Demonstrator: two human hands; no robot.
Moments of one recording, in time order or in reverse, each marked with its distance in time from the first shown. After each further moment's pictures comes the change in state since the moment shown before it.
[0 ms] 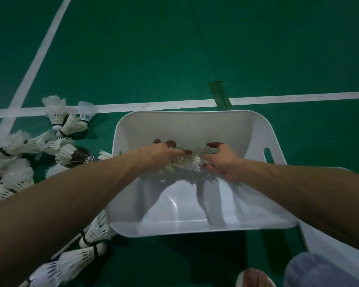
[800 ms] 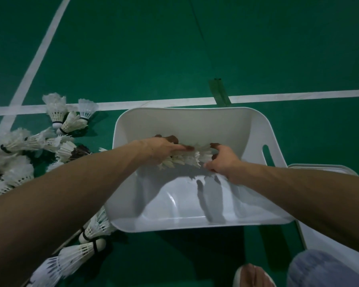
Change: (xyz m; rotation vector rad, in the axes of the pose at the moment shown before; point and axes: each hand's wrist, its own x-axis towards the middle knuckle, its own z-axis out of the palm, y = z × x) left_hand 0.011 -0.011 -0.001 -0.004 -0.015 0.084; right_hand -0.001 0.013 -0.009 -0.324 -0.002 -0.063
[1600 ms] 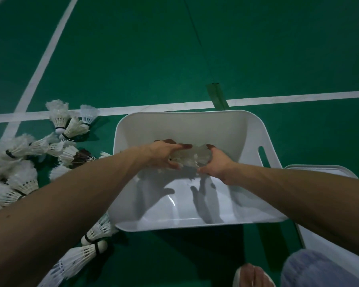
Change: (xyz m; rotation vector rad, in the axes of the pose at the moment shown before) left_hand 0.006 0.000 0.011 -0.293 0.062 -0.056; right_hand -0.008 -0.008 0.007 -0.028 -0.059 -0.033
